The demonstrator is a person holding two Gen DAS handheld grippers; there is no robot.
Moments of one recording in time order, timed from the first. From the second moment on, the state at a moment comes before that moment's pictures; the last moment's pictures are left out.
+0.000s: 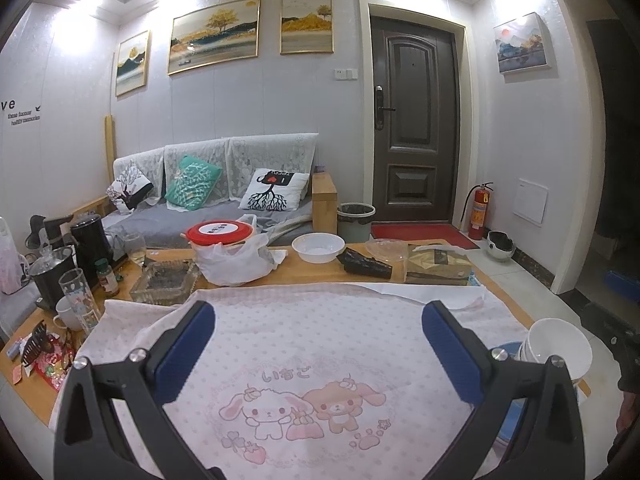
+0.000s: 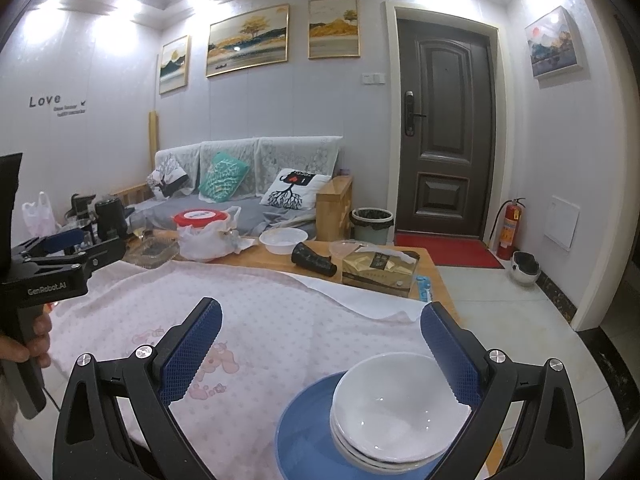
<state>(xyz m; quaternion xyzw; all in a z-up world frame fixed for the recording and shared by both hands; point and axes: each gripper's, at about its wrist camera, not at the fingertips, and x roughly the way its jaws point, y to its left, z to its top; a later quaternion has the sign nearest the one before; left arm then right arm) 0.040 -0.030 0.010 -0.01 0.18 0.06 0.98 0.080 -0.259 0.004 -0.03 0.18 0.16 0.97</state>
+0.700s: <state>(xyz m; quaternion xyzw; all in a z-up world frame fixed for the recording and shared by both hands) 0.036 -0.033 0.009 -0.01 0.19 0.05 0.98 0.084 -0.251 0.001 -0.02 0.18 0.16 0.97</state>
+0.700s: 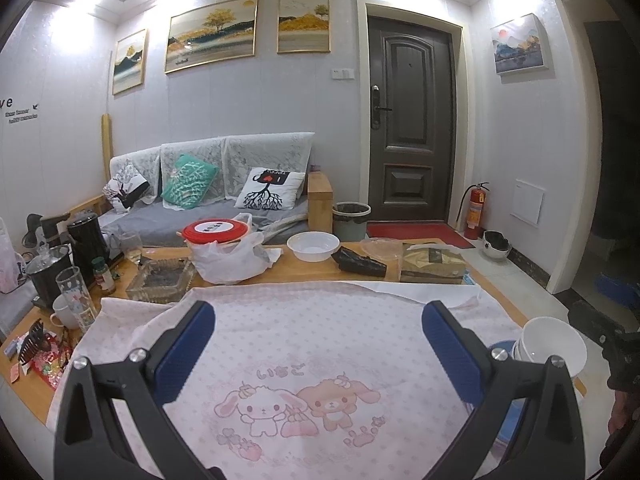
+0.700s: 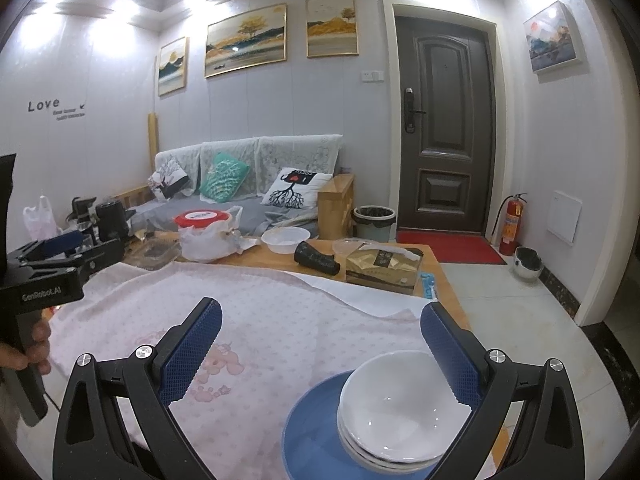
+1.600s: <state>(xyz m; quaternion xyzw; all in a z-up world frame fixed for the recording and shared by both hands) 0.013 -0.059 0.005 -0.01 0.20 0.04 0.98 0.069 -0.259 -0.006 -0.02 0.19 0.15 0.97</state>
